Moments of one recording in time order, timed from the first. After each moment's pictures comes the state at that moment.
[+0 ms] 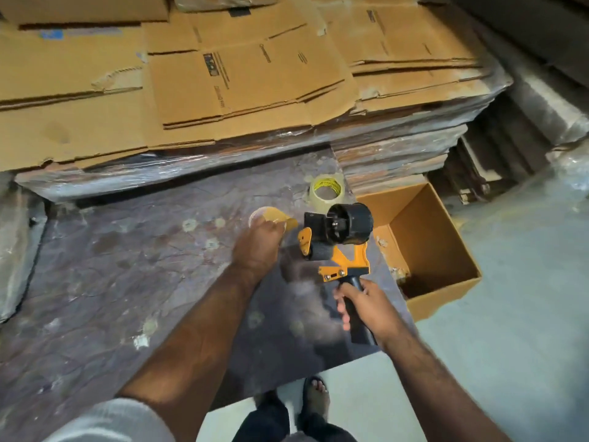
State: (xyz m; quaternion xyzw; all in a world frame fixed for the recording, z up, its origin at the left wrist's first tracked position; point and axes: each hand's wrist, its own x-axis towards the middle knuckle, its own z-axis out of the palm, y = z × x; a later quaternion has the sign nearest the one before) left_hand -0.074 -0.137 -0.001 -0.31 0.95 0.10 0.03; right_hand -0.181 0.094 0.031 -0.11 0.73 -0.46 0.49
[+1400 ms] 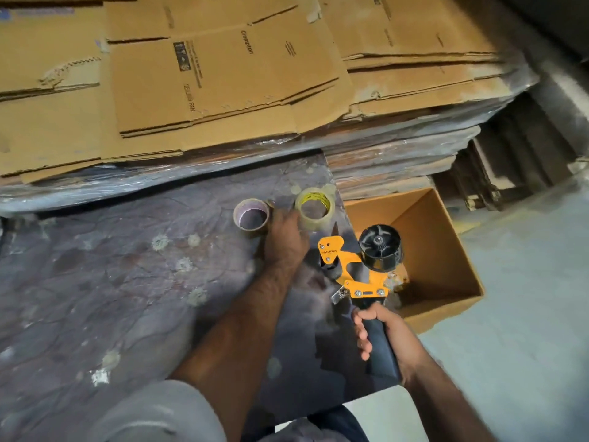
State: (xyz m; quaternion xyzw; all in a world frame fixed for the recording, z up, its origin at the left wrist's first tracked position) left_hand -0.220 -0.135 -0.032 -0.47 0.82 0.29 -0.13; right_hand -0.273 0.101 0.019 0.08 0.50 -0.56 0.65
